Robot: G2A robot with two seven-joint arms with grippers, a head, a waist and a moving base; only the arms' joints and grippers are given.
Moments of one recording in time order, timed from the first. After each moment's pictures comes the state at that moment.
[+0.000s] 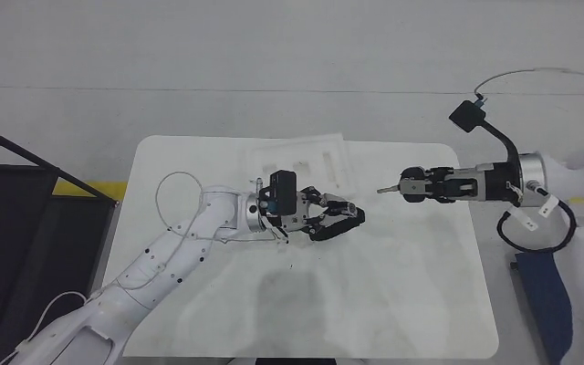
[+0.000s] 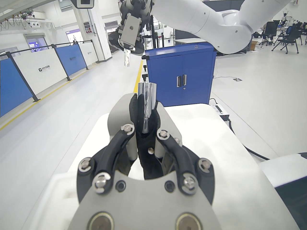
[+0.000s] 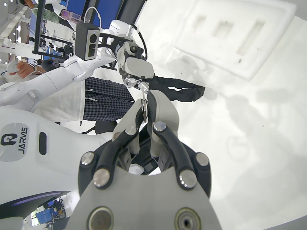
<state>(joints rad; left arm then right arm) 0.70 -1.11 -0.69 -1.41 1.31 -0.82 0.56 -0.79 -0.93 1.49 -1.79 0.14 0.02 1.54</state>
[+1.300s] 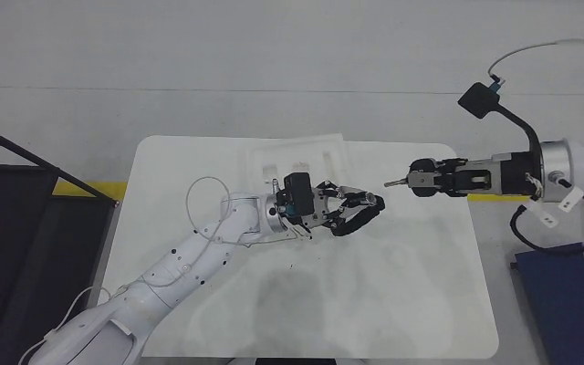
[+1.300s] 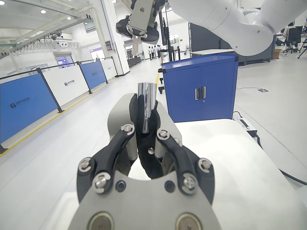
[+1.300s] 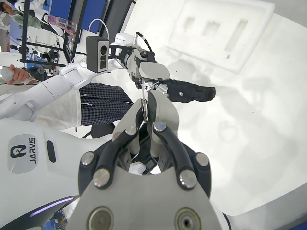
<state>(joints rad) 0.69 -1.20 -0.63 -1.35 1.36 -0.61 0.68 -0.68 -0.85 1.44 -1.88 0.12 0.18 1.54</state>
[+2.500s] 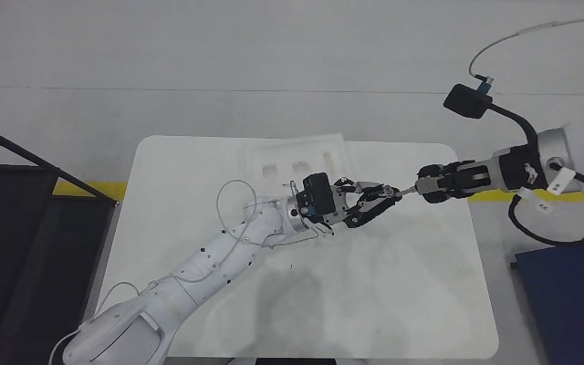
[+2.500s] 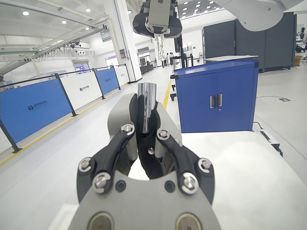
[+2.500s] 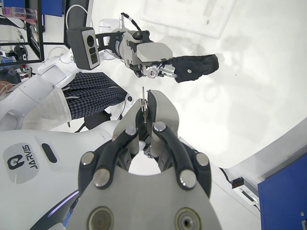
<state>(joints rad) 0.66 -1.34 -0.58 -1.18 1.38 -0.47 0.76 -0.37 -0.58 1.03 -1.88 0.25 0.35 1.46</state>
